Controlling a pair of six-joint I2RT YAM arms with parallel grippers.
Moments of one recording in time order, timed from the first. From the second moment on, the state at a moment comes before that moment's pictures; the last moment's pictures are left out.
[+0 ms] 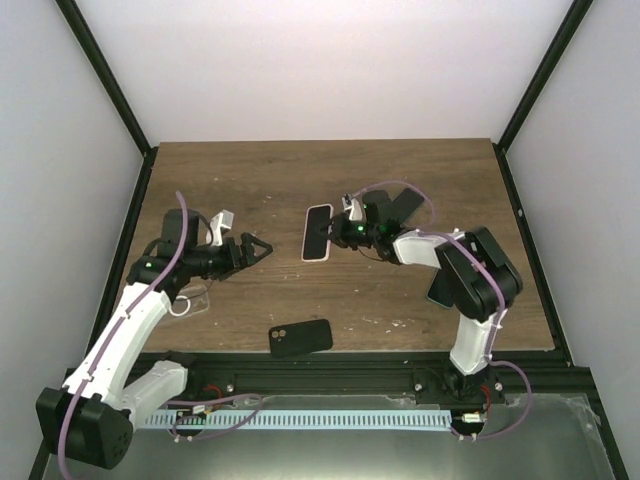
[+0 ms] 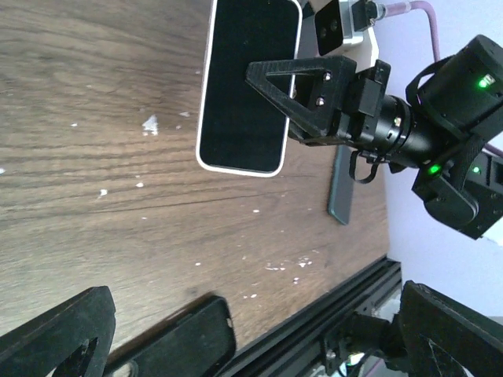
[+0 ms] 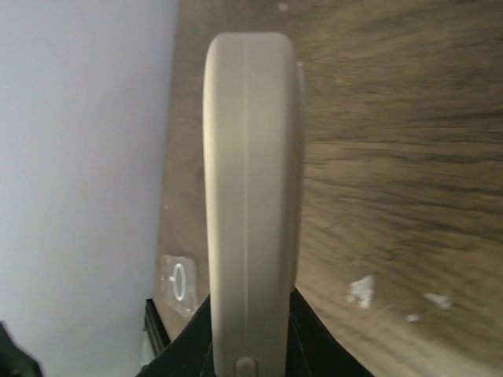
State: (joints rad) left arm -0.24 0.96 0.83 -0.63 0.65 -0.61; right arm 0.50 1.79 0.94 0.39 -0.65 0.94
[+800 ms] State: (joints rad) left arm -0.16 1.02 0.77 -0.72 0.44 -0.66; right arm 0.48 2.05 1.14 0.18 -0.62 0.80
